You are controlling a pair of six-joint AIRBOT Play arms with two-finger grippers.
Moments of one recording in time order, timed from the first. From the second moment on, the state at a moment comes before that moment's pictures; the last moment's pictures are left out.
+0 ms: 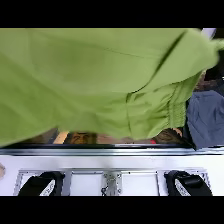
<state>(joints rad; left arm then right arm) -0.11 -0.83 1.99 1.11 -0.96 -1.60 0.12 -0.68 1.59 -1.00 1.20 1.92</state>
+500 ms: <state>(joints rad) -0.12 -1.36 2.01 1.11 -0.85 -1.62 0.11 -1.08 1.51 -1.04 1.25 1.89</state>
